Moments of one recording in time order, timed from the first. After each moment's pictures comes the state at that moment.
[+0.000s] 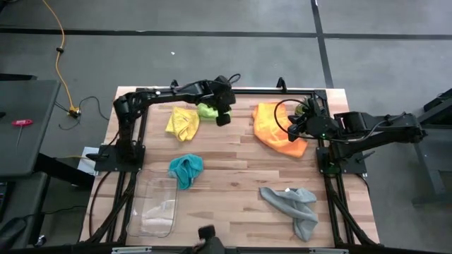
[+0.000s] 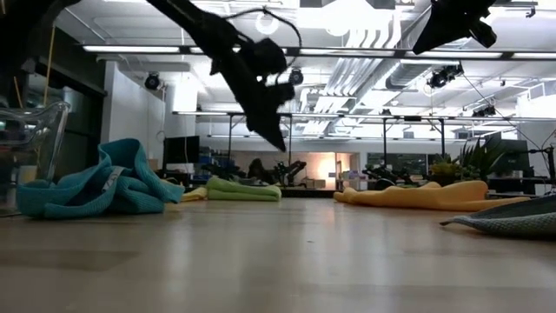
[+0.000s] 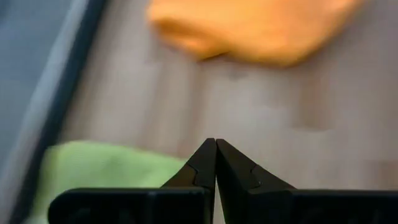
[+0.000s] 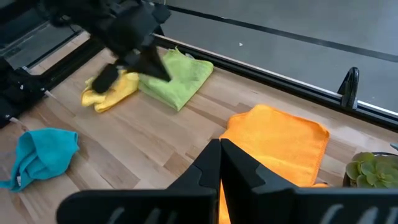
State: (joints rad) left arm 0.58 1.92 1.47 -0.50 0.16 0.26; right arm 0.09 0.85 0.97 -0.88 0.68 0.81
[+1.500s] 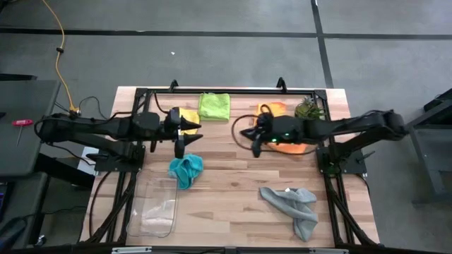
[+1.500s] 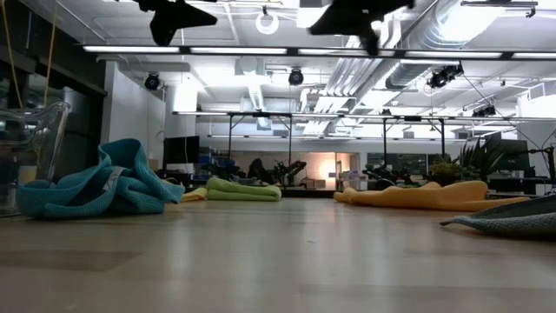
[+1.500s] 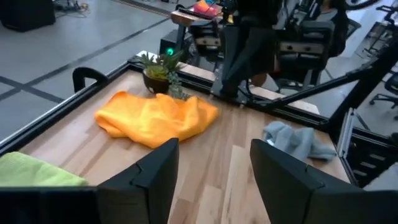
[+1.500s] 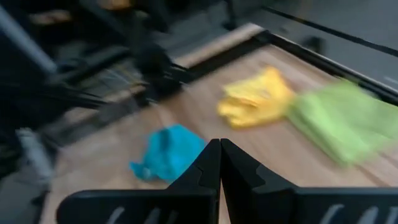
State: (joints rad) left arm 0.10 0.91 0.75 -0.10 -0.19 -0.28; right arm 0.03 1.31 0.97 0.01 0.20 0.41
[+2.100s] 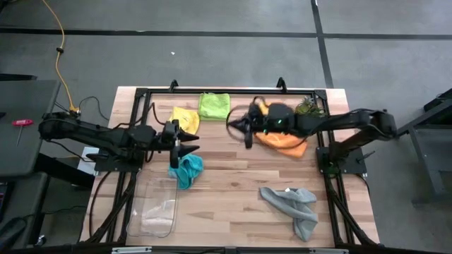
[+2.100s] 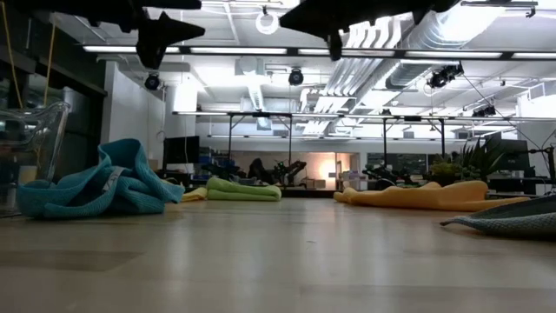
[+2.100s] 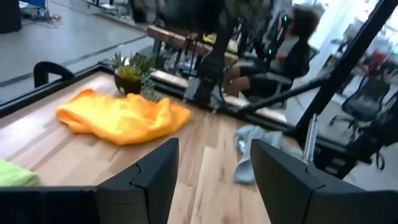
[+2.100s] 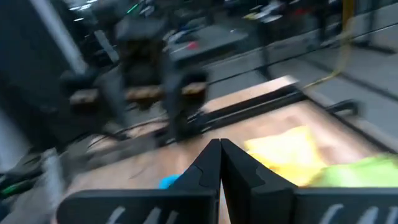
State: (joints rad) left arm -0.01 0.84 0.47 0.23 -0.21 -0.33; right arm -0.12 1.38 0.97 0.28 -0.01 0.25
